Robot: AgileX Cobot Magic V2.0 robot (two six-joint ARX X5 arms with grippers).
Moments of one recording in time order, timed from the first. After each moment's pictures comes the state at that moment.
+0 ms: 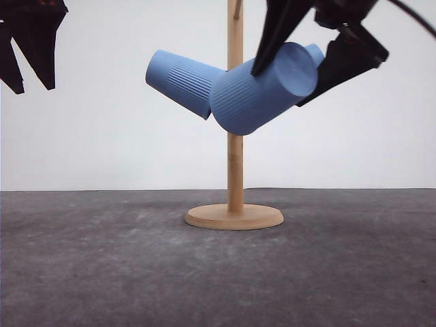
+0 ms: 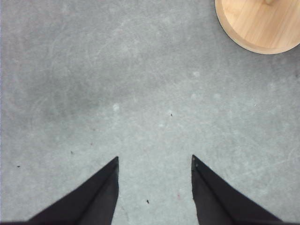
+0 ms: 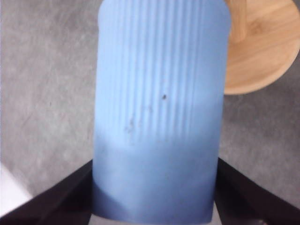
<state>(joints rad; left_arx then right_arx) -0.30 1.37 1.38 -1.09 0.02 0.01 0.52 1.40 1.23 -0.73 -0.36 0.27</state>
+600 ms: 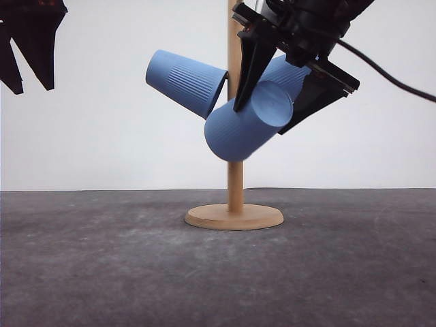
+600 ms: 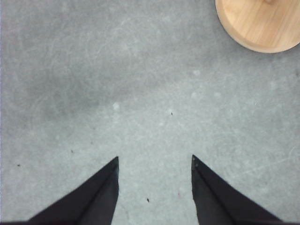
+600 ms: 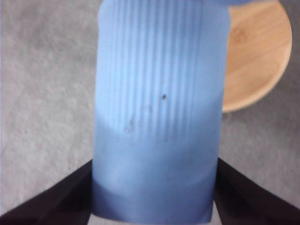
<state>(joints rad) -0.30 1.37 1.38 -1.10 0.02 0.01 0.52 1.59 1.34 -0.70 -0.31 0.34</state>
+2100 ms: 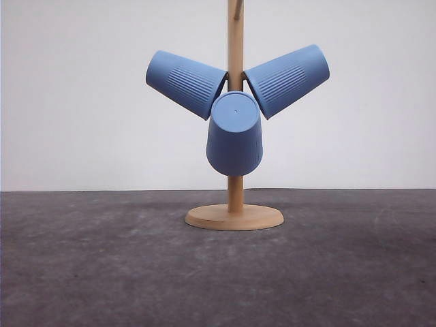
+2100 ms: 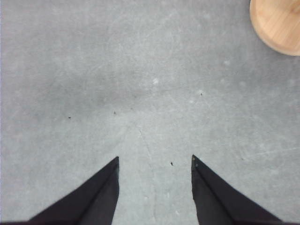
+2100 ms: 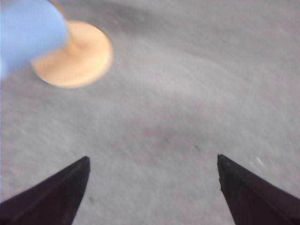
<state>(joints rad) -0.19 1.10 1.35 -1.24 -0.03 -0.03 0.22 0.76 1.02 -0.99 -0.03 0.01</state>
